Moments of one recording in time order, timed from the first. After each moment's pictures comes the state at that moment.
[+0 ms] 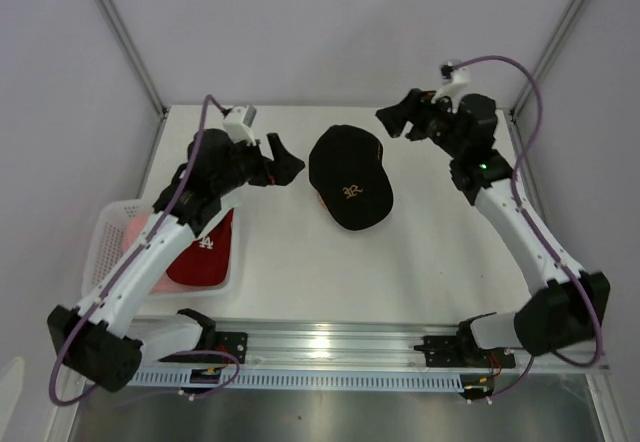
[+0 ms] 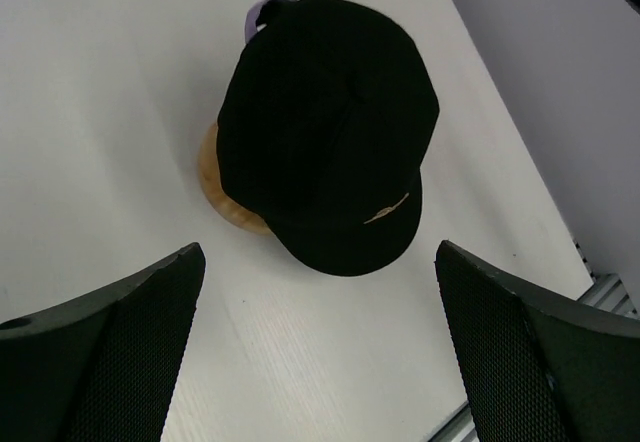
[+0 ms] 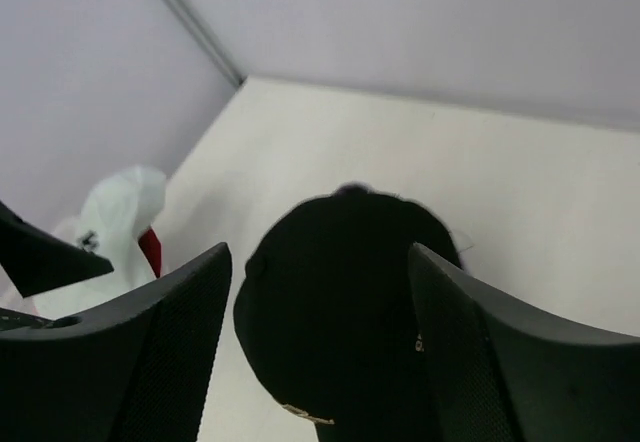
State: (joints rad) left arm -0.40 1.11 1.11 -0.31 0.22 -0.42; right arm 0.27 1.32 1.26 0.03 -0.33 0.40
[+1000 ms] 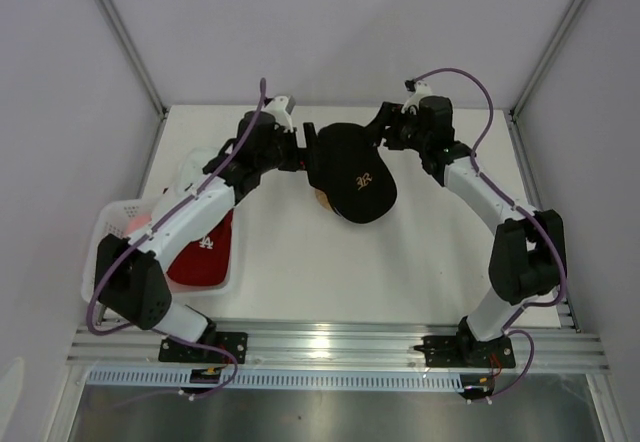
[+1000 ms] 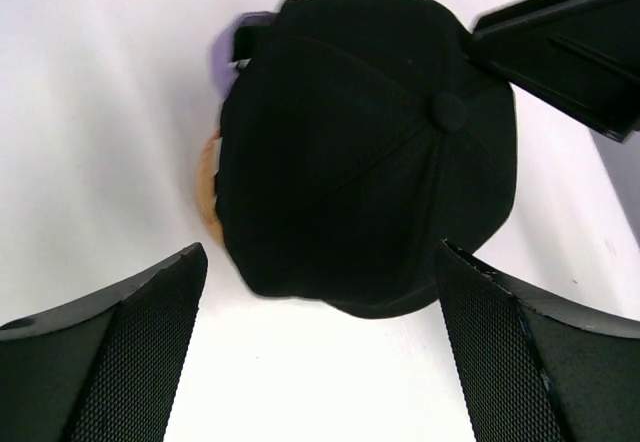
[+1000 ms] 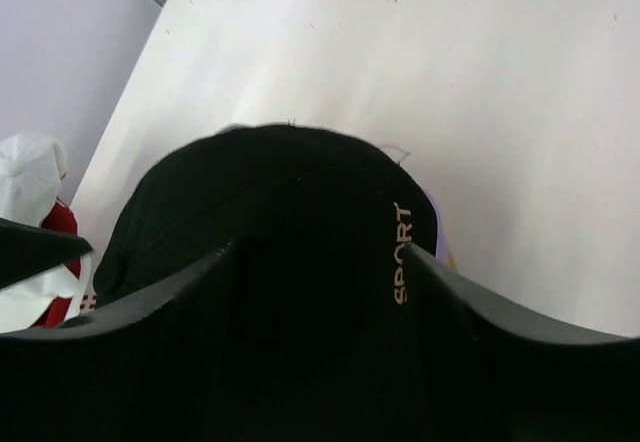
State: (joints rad) left arm -0.49 1.50 1.25 -0.18 0.16 -0.40; right arm 0.32 1.68 1.33 0.04 -0.31 0.42
